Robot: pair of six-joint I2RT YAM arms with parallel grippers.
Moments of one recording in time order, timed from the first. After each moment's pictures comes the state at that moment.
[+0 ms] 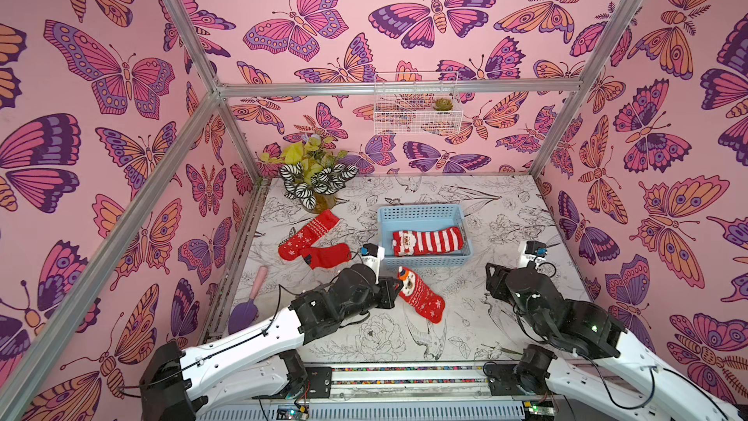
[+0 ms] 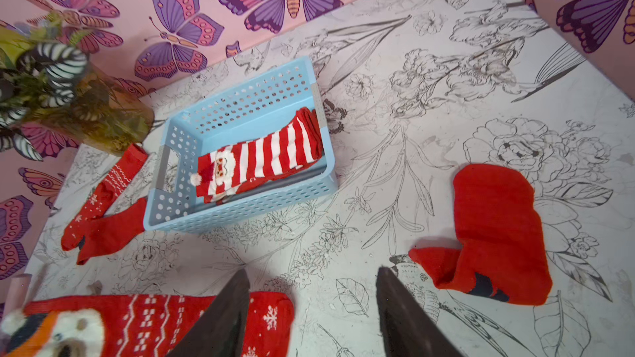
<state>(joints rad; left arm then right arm) -0.99 0.95 0.60 -0.21 -0.05 -0.93 0.86 0.65 0.78 -0.87 0.60 0.90</state>
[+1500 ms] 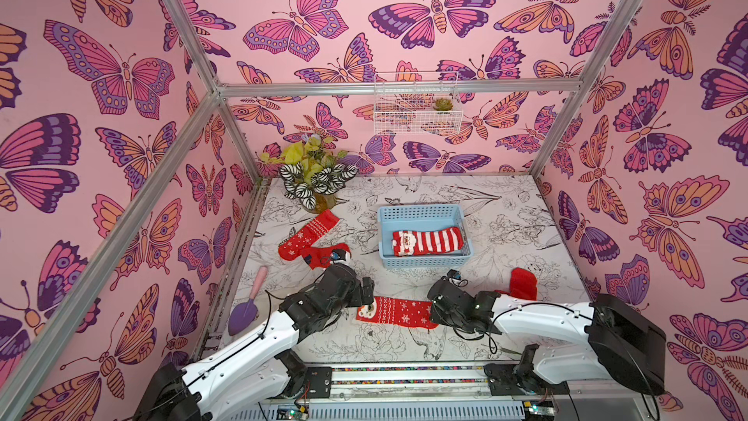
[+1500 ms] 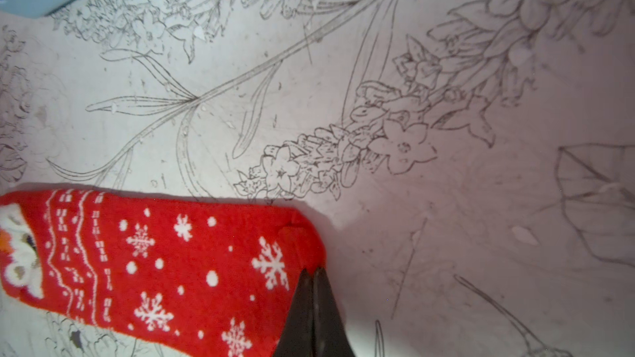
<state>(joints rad) -0.72 0.92 0.52 -0.40 -0.15 -0.70 1.00 1.34 0.56 -0.36 0.19 1.15</state>
